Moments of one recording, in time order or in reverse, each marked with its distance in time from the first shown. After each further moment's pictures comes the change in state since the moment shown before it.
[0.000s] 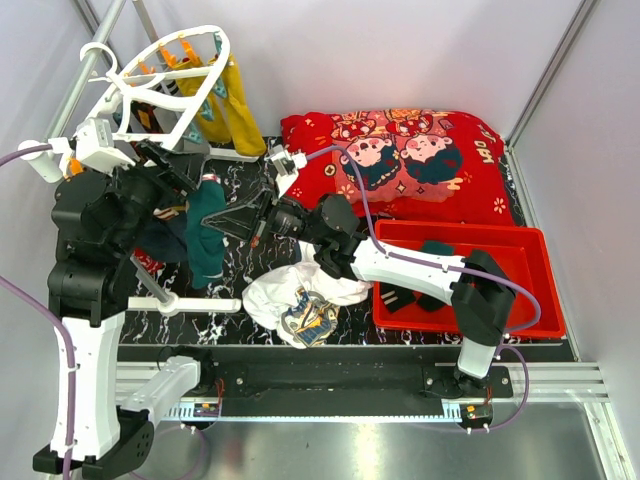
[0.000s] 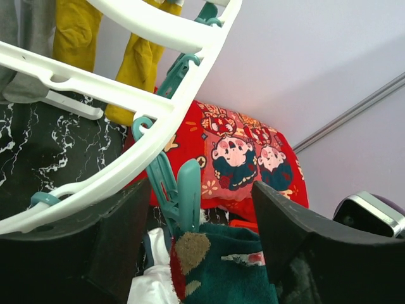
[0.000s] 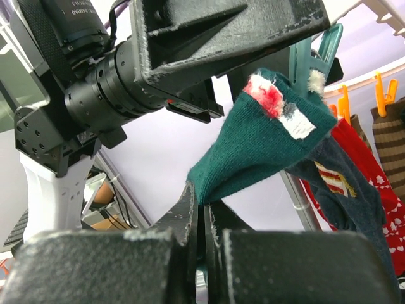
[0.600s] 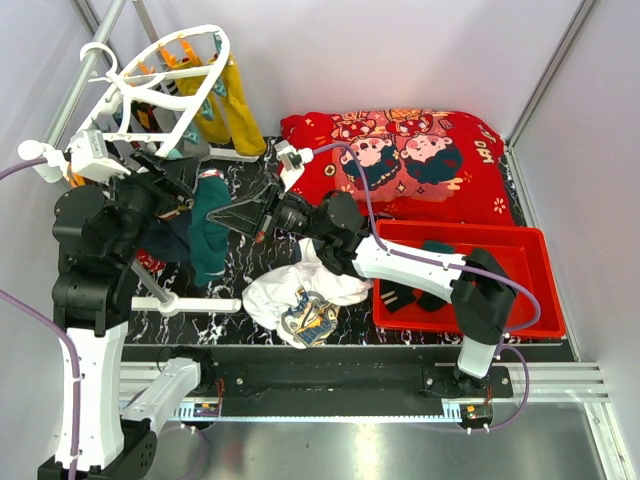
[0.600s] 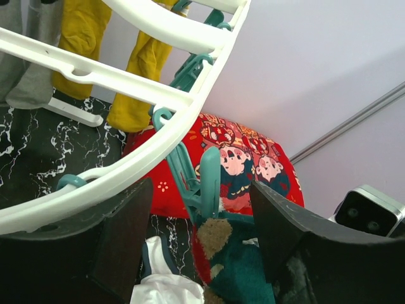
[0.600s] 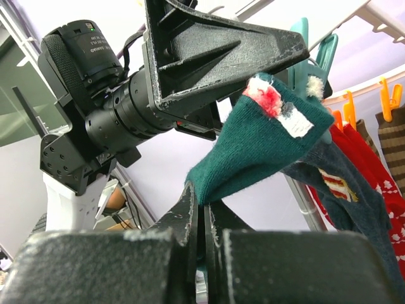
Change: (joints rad) left arm 0.028 -0.056 -0.094 0.079 0.000 -0.026; right arm -0.025 0.001 -0.006 0.047 -0.017 0.068
